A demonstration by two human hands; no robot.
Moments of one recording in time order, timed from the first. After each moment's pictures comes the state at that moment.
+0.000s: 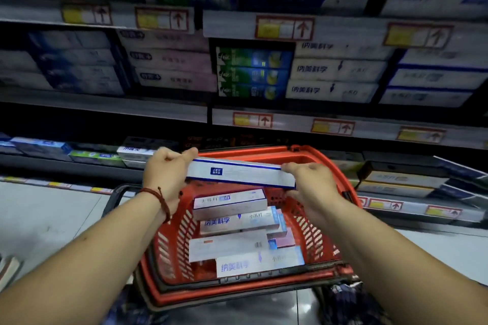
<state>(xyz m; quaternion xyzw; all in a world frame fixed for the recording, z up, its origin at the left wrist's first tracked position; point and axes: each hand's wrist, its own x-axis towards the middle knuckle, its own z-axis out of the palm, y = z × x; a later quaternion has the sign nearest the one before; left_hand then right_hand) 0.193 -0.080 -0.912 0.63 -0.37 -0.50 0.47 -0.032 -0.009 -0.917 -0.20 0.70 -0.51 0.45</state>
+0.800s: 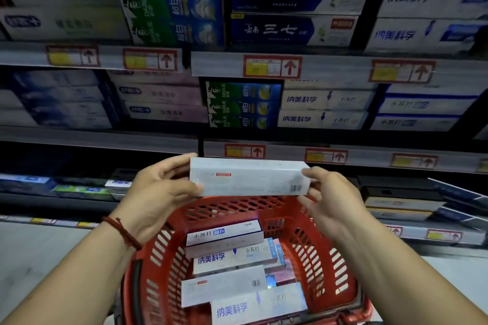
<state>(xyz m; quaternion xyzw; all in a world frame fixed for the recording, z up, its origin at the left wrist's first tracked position) 0.190 -0.102 -0.868 0.47 -0.45 -0.63 0.42 -0.068 -0.024 -0.874 -0.06 0.59 -0.65 0.48</state>
